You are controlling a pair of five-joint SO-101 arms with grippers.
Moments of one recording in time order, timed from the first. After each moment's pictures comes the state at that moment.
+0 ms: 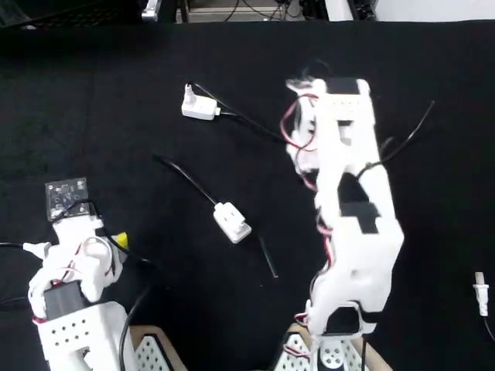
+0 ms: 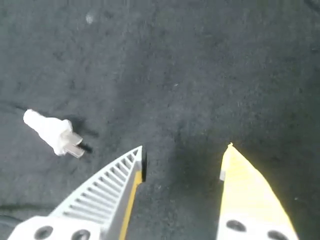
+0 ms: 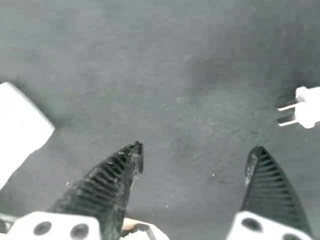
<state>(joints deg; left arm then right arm) -24.4 -88.2 83.6 67.5 -10.5 -0.9 28.0 -18.0 98.4 13.1</state>
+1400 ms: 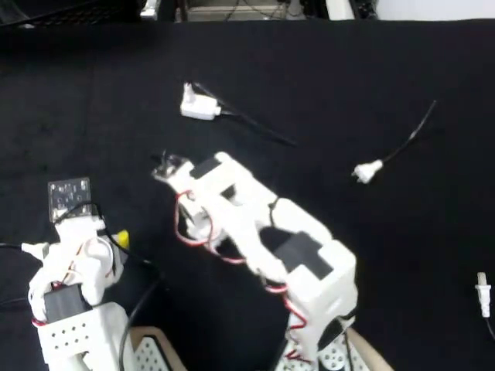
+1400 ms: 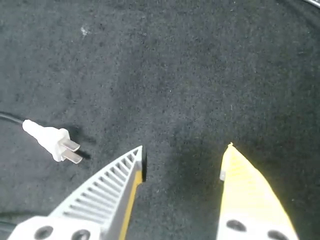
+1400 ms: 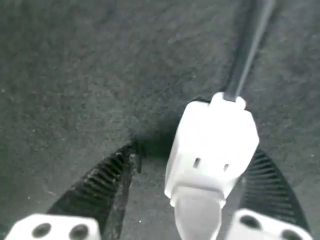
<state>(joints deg) -22.9 -90.2 84.0 67.5 -10.6 -37.8 21.7 15.1 73.2 9.6</state>
